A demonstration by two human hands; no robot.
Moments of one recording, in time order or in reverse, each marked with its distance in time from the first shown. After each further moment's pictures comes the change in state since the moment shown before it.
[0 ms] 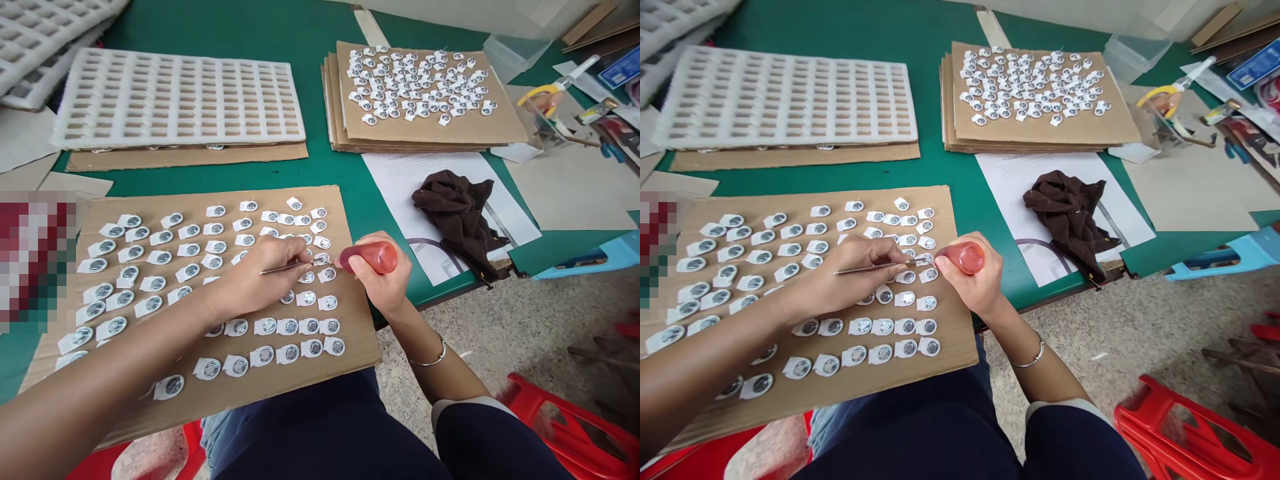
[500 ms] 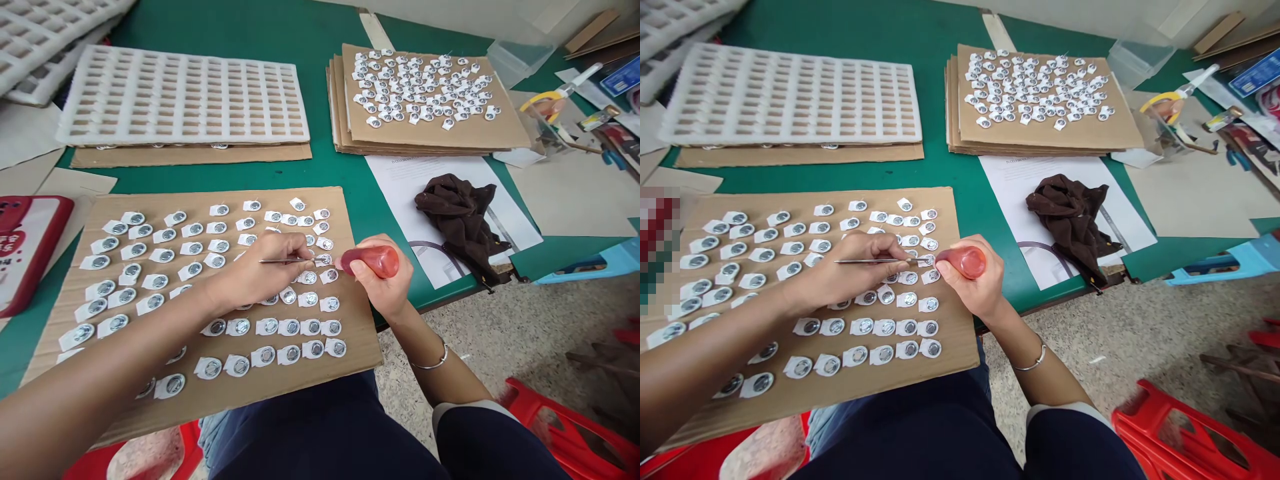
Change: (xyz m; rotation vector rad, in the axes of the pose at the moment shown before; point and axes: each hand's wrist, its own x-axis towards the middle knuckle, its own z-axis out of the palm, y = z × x) left_hand 0.004 -0.007 -0.003 -0.107 -0.034 -0.058; right_hand 0.000 -0.001 0.001 0.015 -0.019 -0.026
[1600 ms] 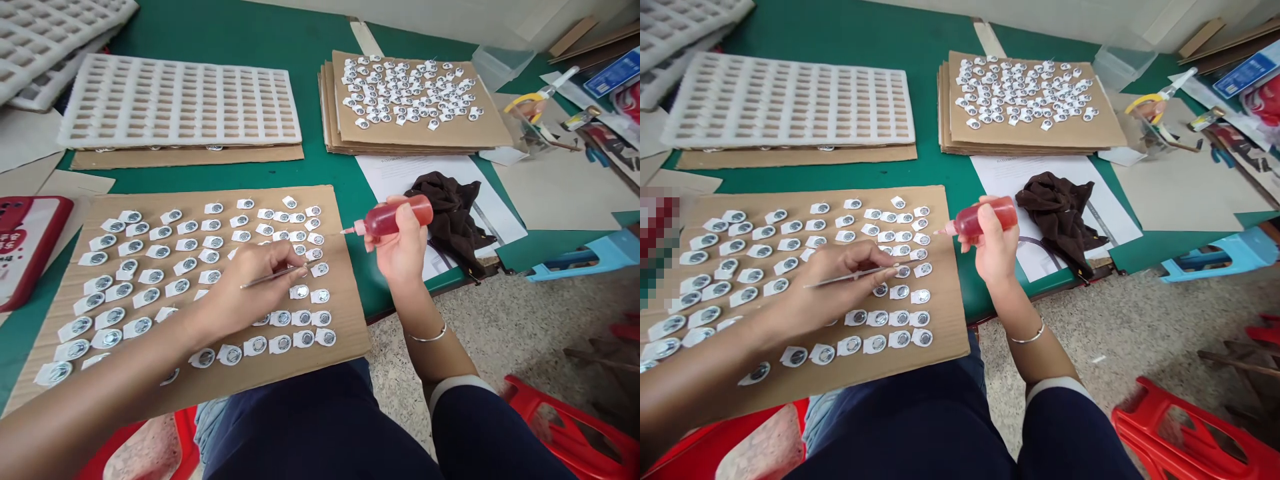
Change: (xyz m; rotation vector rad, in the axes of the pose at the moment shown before) left_hand -0.029 0.026 0.016 0.039 0.175 -0.041; right_hand 0.037 0.008 -0.014 0.518 0.169 0.356
